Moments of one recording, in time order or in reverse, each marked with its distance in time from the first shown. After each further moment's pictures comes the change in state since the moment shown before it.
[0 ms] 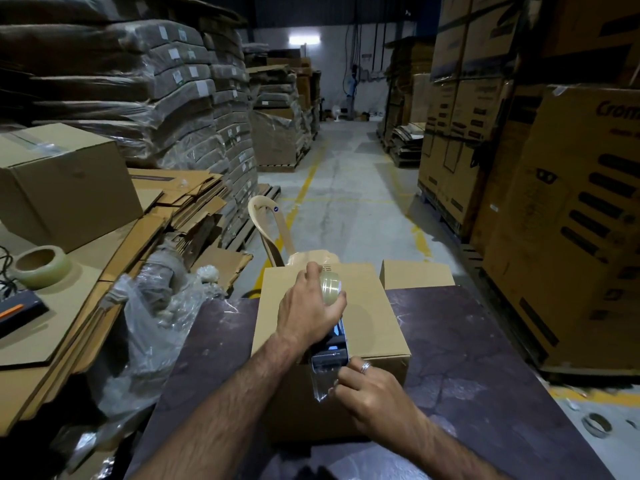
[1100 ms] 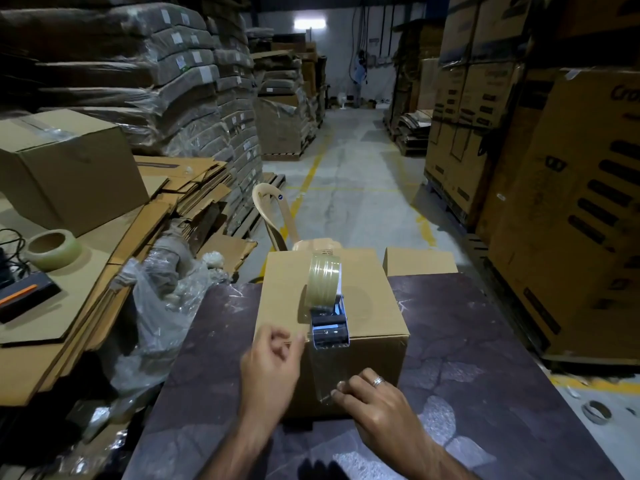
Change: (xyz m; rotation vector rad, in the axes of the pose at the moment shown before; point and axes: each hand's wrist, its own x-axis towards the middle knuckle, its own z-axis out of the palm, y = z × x) left_hand -0.120 -0.009 -0.040 -0.317 0.126 -0.432; right_hand -0.041 -0.030 0.012 0.037 0.067 0.135
